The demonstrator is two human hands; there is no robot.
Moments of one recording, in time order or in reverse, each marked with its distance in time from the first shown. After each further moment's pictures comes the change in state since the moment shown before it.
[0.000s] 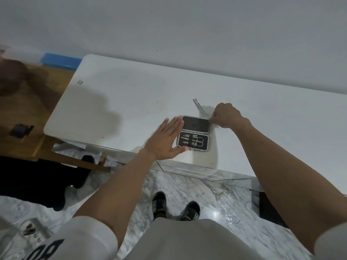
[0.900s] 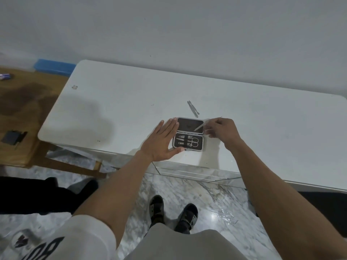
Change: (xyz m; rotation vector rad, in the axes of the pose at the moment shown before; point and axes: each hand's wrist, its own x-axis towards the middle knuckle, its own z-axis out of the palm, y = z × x) left_hand -0.001 0.001 -0.001 -0.033 0.056 0.009; right_hand -0.047 0.024 0.034 1.050 0.092 0.094
